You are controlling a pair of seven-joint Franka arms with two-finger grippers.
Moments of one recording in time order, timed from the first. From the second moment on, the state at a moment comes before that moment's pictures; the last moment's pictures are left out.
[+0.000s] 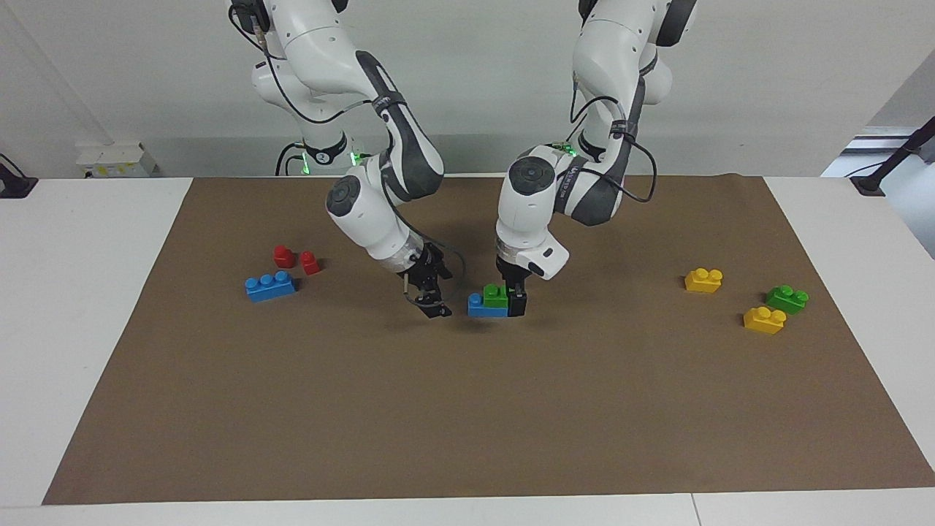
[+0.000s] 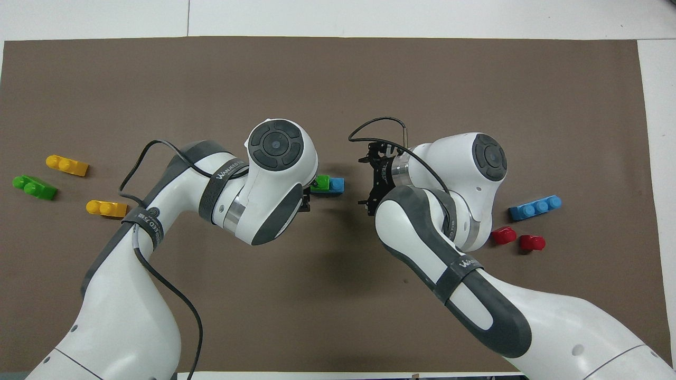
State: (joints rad) left arm -0.49 0.38 -0.13 -1.76 0.06 2.18 -2.18; right arm 0.36 0.34 0.11 -1.96 0.63 2.47 1.59
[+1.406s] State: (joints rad) left arm -0.51 0.39 -0.13 -1.78 0.08 2.20 -2.21; right arm 0.45 0.43 0.11 -1.95 0.66 2.58 1.59
